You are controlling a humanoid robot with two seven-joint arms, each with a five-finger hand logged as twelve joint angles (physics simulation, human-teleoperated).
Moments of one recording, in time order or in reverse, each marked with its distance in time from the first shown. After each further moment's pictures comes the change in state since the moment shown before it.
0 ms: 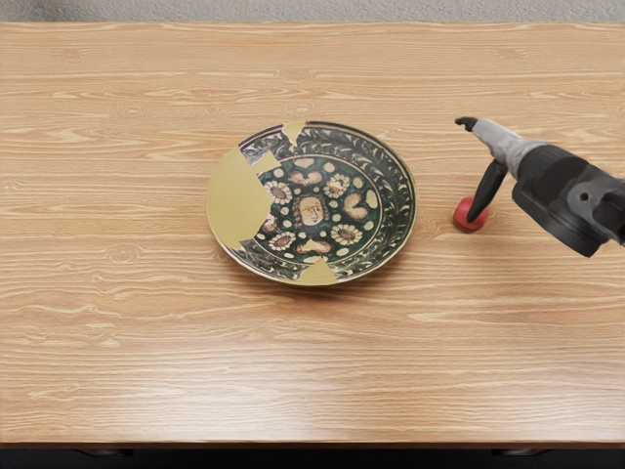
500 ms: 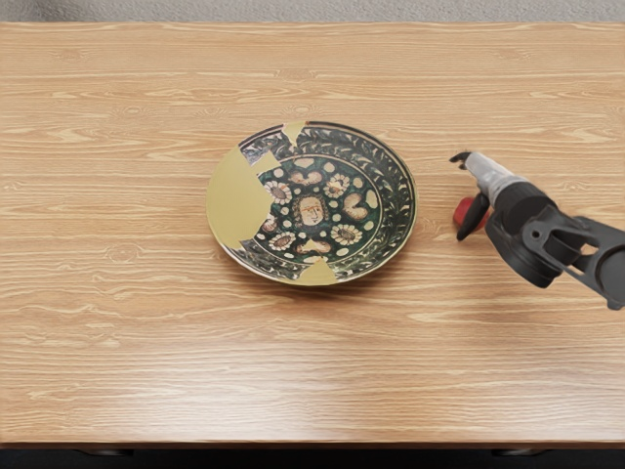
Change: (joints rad) left arm 0.000 0.000 0.000 0.000 0.000 0.000 0.000; right arm -0.040 0.119 -0.111 -0.139 -0.023 -0.146 0.000
